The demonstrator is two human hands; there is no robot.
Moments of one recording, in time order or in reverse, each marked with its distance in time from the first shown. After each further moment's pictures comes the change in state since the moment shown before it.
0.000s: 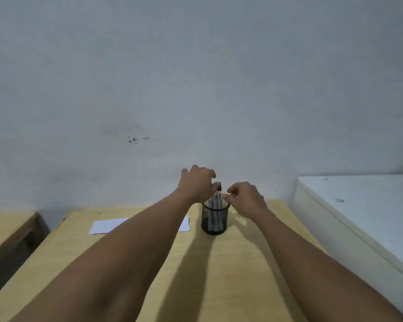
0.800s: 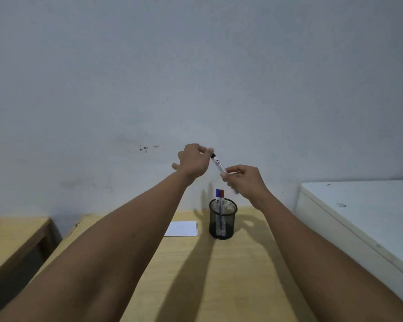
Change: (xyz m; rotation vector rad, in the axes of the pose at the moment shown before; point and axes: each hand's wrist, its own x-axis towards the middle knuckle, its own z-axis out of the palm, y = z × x) left_hand -0.005 -0.010 -0.078 -0.794 0.268 -0.350; right_hand -0.007 -0.064 -0.041 0.692 -0.019 0.013
